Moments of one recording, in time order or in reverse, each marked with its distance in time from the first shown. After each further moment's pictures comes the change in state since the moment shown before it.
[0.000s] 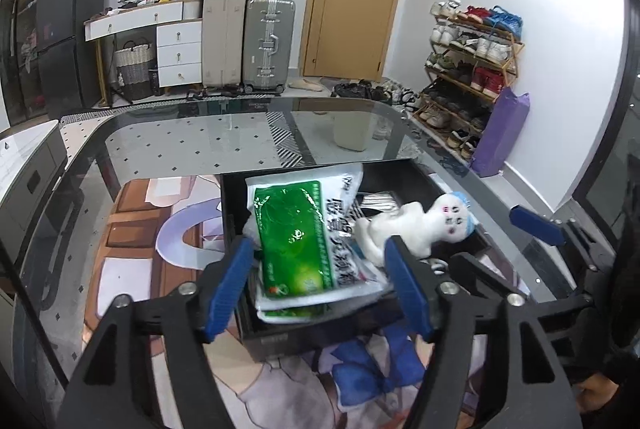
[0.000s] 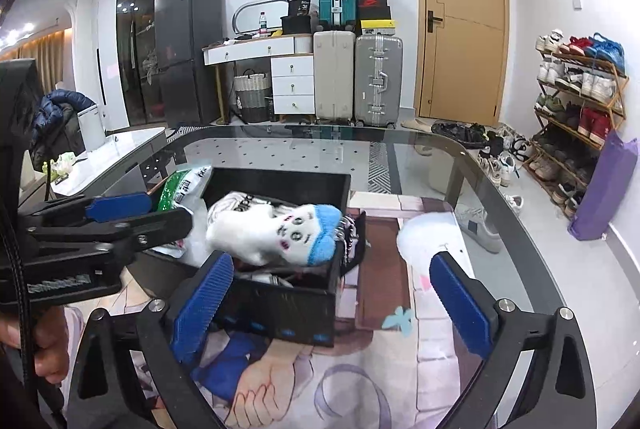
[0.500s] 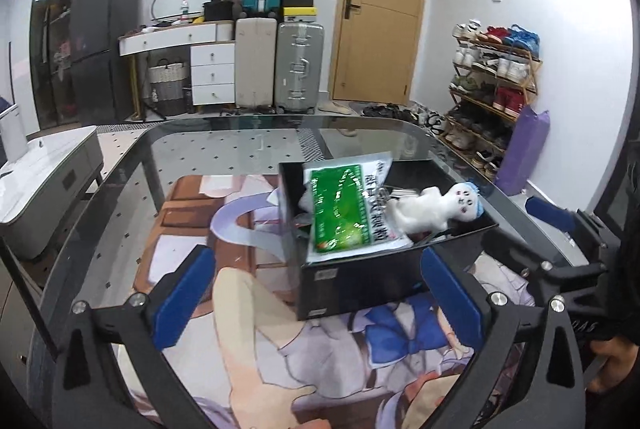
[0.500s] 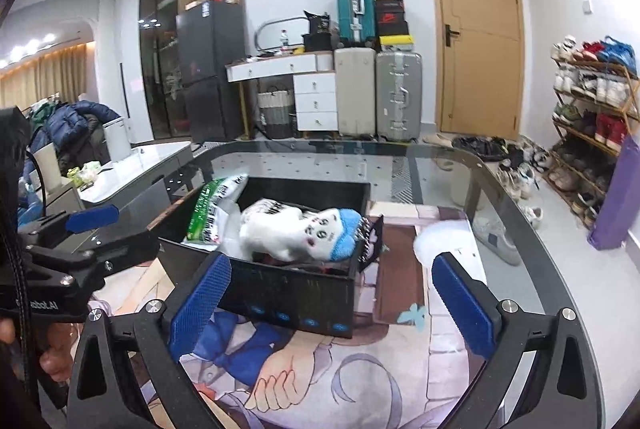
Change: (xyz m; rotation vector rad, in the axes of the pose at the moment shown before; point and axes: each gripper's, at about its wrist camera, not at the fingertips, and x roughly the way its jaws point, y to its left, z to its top) left arm -0.039 0.016 -0.031 -0.028 -0.098 0.124; right arm -0.027 0.008 -0.004 -0.028 -0.084 0.108
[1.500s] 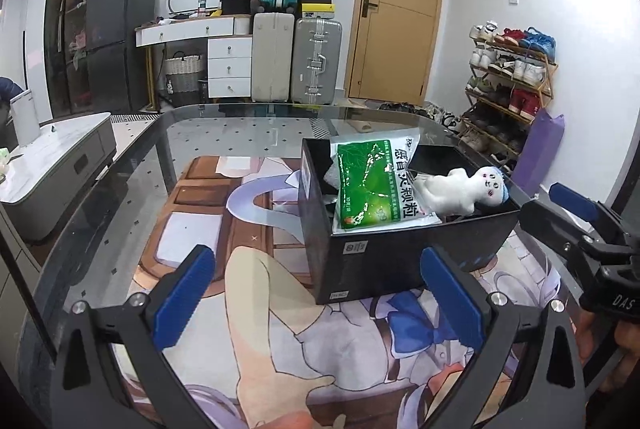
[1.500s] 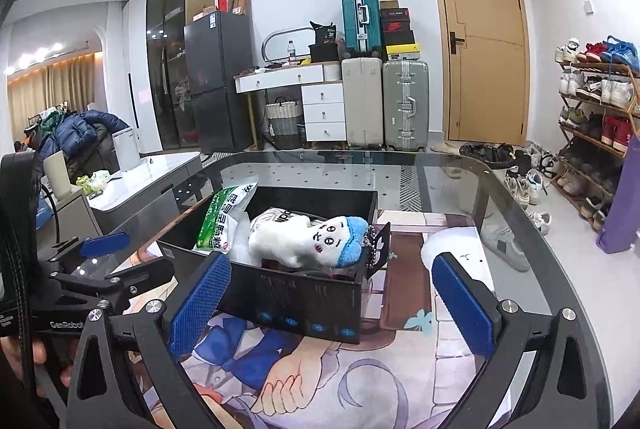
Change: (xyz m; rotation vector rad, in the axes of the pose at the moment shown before) left arm 0.009 0.007 -0.020 -0.033 0.005 0.047; right arm -0.006 -0.004 0.001 0.028 -0.034 0.016
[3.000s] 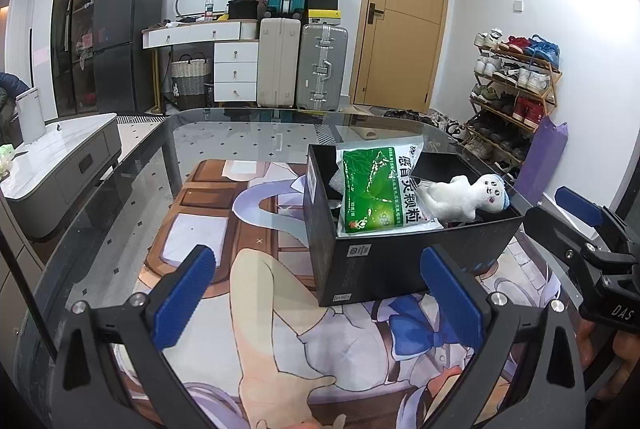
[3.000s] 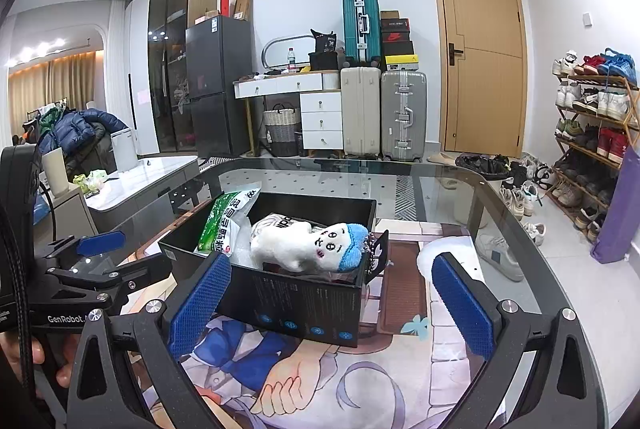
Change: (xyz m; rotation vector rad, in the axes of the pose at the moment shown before) left arm -0.006 0.001 0.002 -0.016 -0.022 0.013; right arm -0.008 0.012 -0.003 -0.030 -0.031 -0.016
